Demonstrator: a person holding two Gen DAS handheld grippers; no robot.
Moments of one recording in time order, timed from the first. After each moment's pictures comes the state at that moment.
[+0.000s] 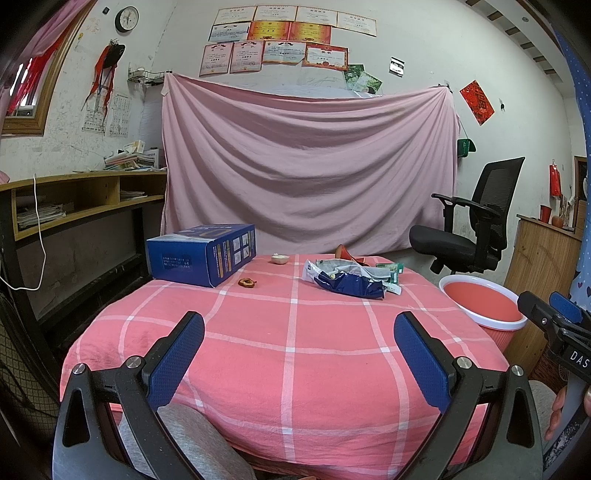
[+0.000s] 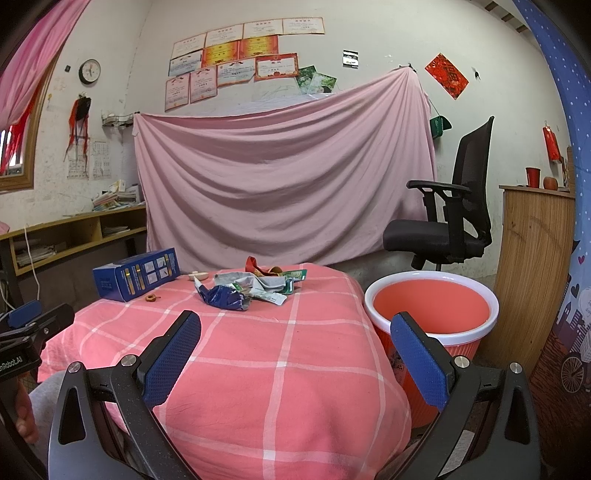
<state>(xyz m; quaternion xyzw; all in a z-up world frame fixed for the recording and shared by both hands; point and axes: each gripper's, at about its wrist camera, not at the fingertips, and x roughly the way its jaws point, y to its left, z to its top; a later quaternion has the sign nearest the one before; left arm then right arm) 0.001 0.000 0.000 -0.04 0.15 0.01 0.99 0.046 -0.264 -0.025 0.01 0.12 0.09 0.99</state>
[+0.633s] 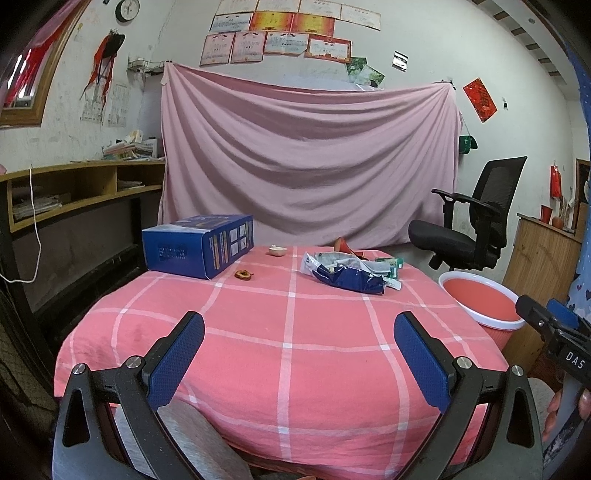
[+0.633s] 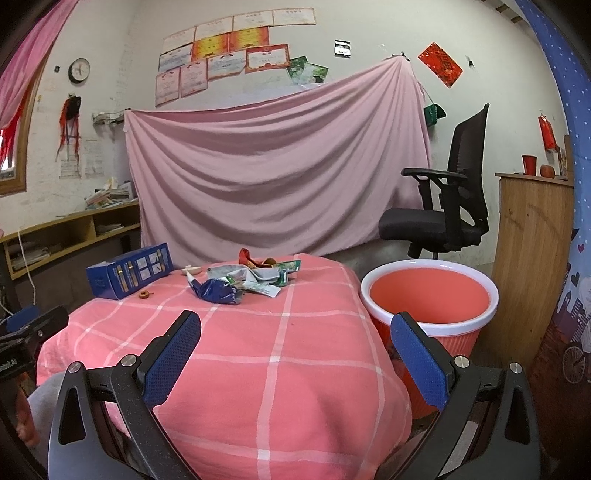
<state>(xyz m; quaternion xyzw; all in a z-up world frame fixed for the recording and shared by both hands) 0.014 0.001 -0.004 -0.05 0.16 0.00 0.98 0.051 -0.262 -0.035 0.03 0.14 0.07 0.99</state>
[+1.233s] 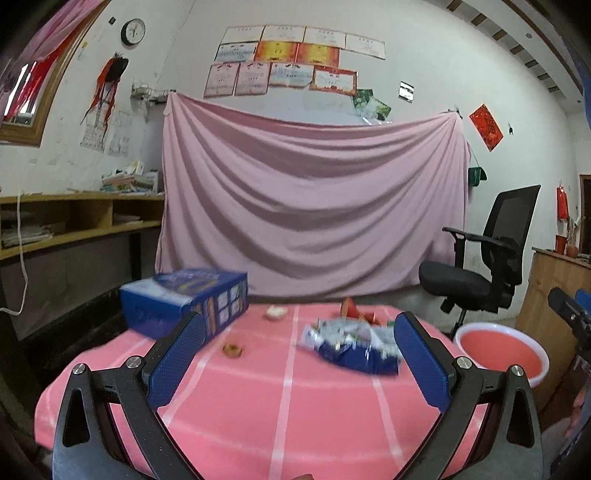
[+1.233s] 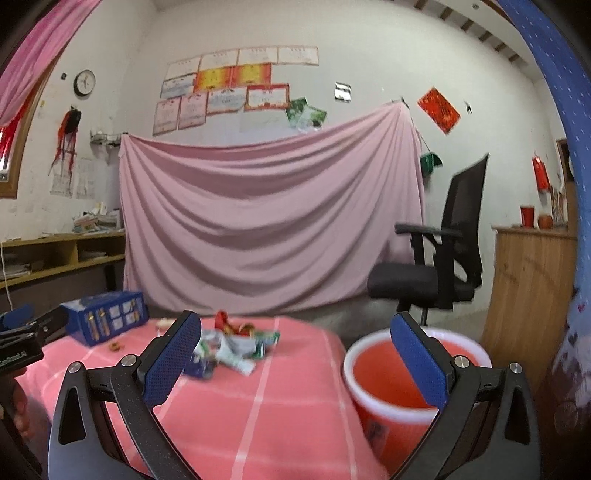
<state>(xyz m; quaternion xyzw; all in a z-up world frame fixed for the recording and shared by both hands) 0.095 0.004 0.028 -0.05 0.08 0.02 1.00 0.109 -0.267 0.015 -0.01 0.03 0.05 1.00</state>
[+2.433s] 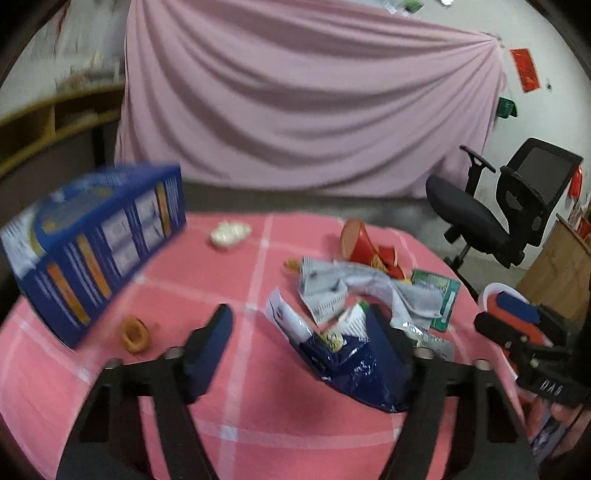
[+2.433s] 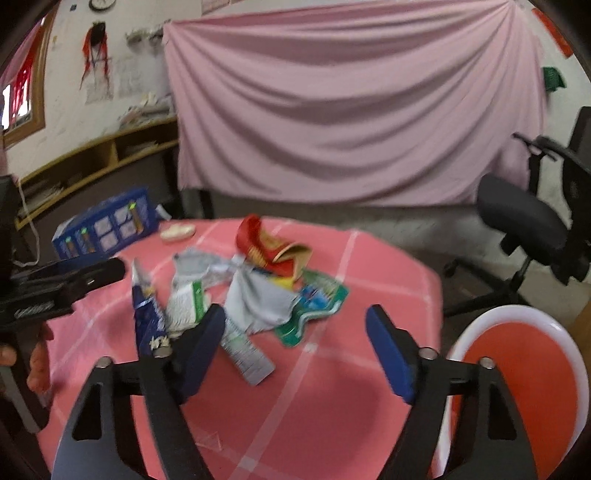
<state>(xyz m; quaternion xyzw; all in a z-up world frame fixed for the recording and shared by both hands) 0.303 -0.004 -0.024 -0.11 0.35 -0.03 0.93 0.315 -0.232 -0.047 -0.07 0.32 0.25 0.91</state>
